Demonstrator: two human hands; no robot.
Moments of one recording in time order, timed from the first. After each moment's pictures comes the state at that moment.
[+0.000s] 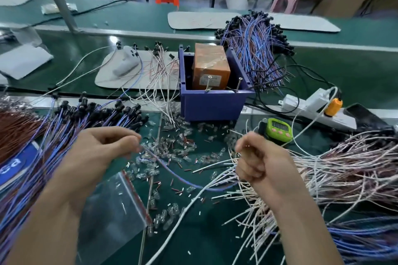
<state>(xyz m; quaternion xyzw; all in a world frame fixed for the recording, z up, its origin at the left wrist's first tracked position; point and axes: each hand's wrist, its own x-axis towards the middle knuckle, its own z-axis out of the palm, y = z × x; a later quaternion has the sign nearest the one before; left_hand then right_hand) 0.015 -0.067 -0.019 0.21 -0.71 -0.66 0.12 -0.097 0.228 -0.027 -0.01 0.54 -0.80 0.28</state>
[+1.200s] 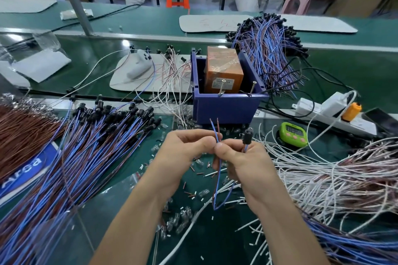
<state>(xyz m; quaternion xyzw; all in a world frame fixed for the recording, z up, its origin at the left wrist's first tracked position) -0.037 0.022 -0.022 0.13 -0.63 -0.77 0.03 -0.079 0.170 -0.016 -0.05 0.68 -0.70 0.23</state>
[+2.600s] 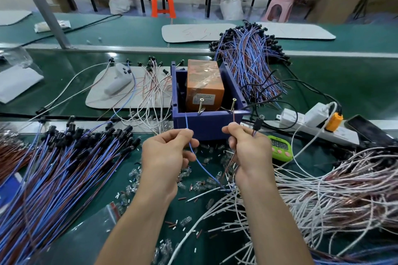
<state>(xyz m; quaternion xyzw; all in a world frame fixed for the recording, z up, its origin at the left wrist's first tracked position) -0.088 0.039 -0.012 0.33 -0.56 -0.75 0.15 -0.158 0.165 -0.024 0.14 0.66 -0.73 0.06</state>
